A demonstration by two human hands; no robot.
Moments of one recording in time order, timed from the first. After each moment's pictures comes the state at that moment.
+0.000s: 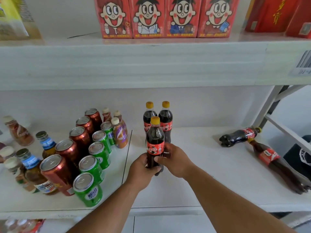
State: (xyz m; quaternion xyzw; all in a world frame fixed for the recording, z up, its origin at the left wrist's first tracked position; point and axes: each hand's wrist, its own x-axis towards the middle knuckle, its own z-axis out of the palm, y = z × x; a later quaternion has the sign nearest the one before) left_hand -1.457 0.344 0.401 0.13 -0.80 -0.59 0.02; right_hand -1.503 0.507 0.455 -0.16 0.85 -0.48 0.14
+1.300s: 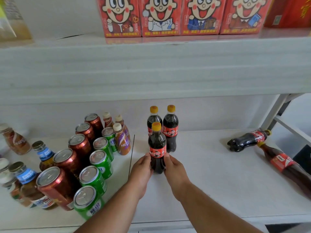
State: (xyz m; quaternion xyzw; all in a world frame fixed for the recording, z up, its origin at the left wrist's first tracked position) left_hand -1.493 0.324 0.395 0.21 -0.61 -0.77 -0.03; right_hand -1.499 0.457 0.417 0.06 0.71 -0.68 0.17
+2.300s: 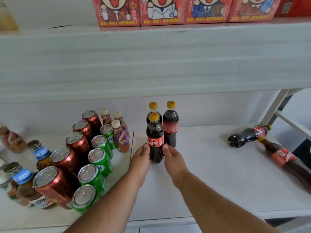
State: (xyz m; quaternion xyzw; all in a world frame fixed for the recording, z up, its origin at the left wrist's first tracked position) left_hand -1.510 0.319 0.409 0.23 -0.66 -0.71 0.00; right_hand -1.518 0.450 0.427 0.06 0.74 -0.66 0.15
